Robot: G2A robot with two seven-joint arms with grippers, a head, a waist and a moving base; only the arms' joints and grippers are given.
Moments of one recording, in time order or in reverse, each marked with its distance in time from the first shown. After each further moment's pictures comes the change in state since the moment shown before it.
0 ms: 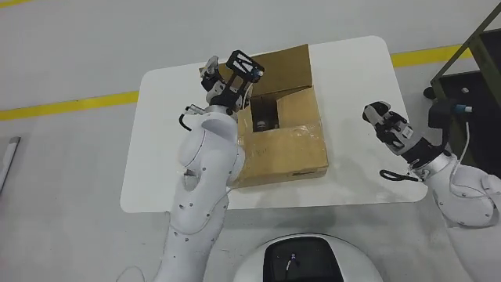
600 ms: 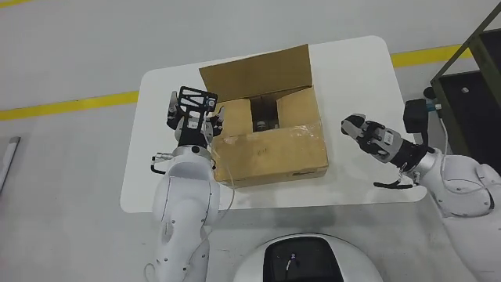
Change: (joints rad) left arm 0.255 0.009 -0.112 -0.248 -0.044 0.169 0.002; right arm 0.062 0.013 -0.048 0.026 0.067 -0.134 0.173
